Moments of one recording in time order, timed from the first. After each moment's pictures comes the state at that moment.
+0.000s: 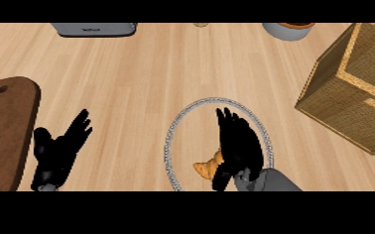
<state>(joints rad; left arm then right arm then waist) 0.09 0.31 -0.09 -1.48 0.18 0.09 0.22 -0.33 -0.20 0.73 -1.62 0.64 0.15 1.10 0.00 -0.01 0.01</state>
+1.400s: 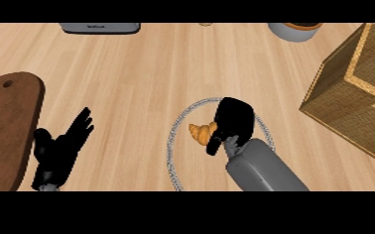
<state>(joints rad) 0.09 0.29 -0.08 -1.50 0.15 0.06 0.21 -0.46 -0.05 0.54 -1.31 0.87 0.15 1.08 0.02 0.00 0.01</state>
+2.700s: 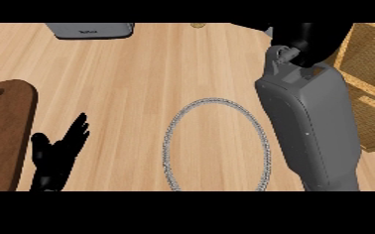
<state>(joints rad) 0.13 0.27 -0.06 -1.51 0.14 0.08 0.23 -0.94 -0.04 0.06 -1.55 1.31 -0.17 1.16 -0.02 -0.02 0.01</state>
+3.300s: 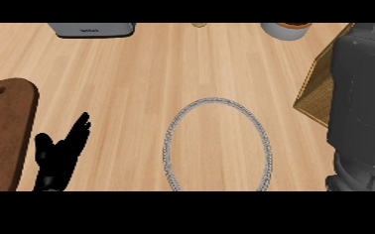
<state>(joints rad) 0.13 0.26 -0.06 -1.51 0.12 0.08 0.22 -1.03 -0.16 -0.21 -1.57 1.31 -0.02 1.11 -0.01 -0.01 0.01</state>
